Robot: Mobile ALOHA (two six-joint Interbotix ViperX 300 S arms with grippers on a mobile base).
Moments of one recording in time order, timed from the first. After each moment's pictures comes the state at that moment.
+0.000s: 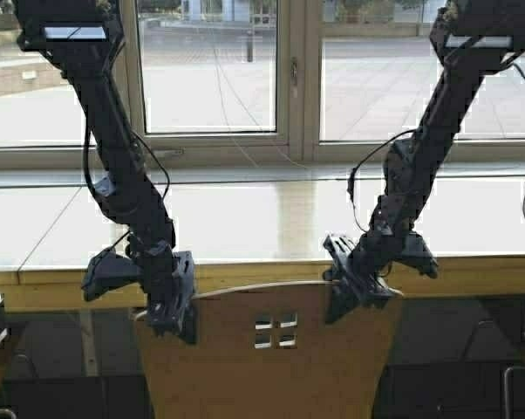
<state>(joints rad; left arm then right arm) -0.42 1.06 0.09 -1.18 -0.03 -0.66 0.29 1.12 -0.08 1.42 0.31 0.09</state>
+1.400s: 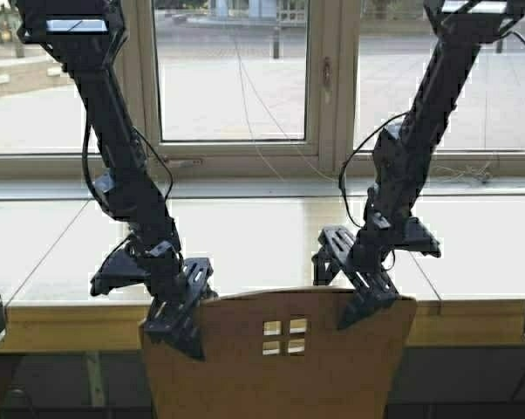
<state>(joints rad) -0.44 1.00 0.15 -1.15 0.13 -0.50 0.35 0.96 0.12 1.32 0.15 0.03</state>
